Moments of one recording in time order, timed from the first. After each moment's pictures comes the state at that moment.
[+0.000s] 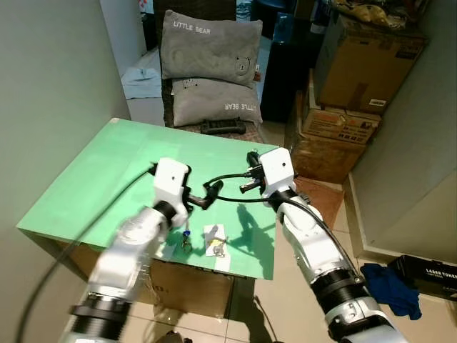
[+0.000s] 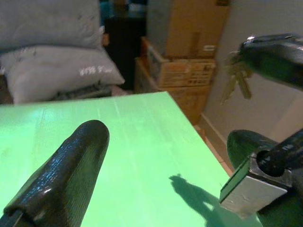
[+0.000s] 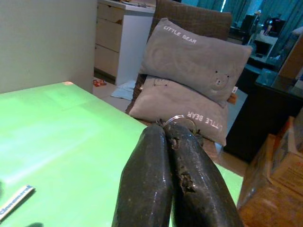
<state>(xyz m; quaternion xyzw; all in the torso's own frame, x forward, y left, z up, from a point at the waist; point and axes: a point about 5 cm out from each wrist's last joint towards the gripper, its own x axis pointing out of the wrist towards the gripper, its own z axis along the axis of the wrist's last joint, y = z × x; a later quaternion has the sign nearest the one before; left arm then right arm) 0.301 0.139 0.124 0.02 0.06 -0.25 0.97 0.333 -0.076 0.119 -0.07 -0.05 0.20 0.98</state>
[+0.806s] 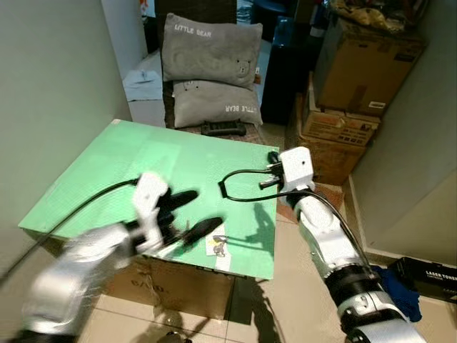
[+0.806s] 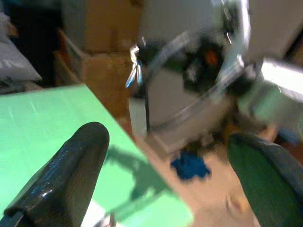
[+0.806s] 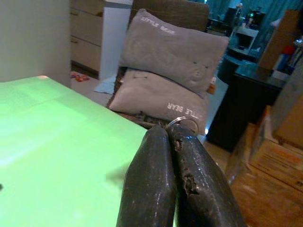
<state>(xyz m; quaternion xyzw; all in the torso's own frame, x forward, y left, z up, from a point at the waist) 0.257 0.147 0.143 -0.05 0.09 -0.40 0.91 0.342 -0.104 0.112 -0.08 -0.03 0.16 0.98</state>
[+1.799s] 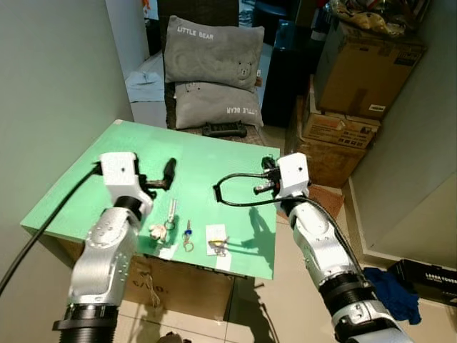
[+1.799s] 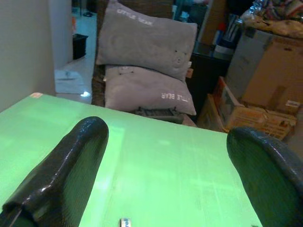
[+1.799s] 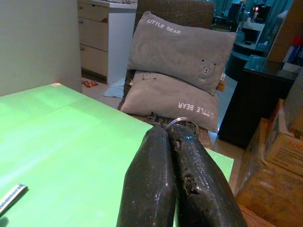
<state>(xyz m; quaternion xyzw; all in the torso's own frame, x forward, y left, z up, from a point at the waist) 0.300 0.182 0.131 -0.05 0.01 -0.06 1.00 0.331 -0.097 0.102 -0.03 -0.02 0.17 0.99</state>
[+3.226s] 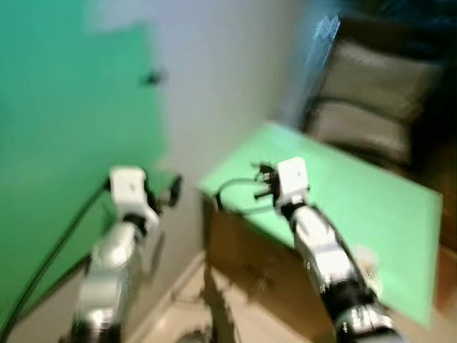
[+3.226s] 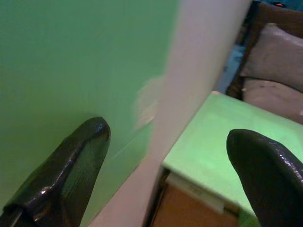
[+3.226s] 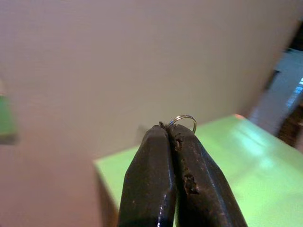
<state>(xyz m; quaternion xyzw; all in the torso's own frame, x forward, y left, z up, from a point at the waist) 0.279 0.171 0.101 -0.04 0.04 -0.08 1.00 0.326 -0.096 0.093 -0.03 0.00 0.18 0.98</state>
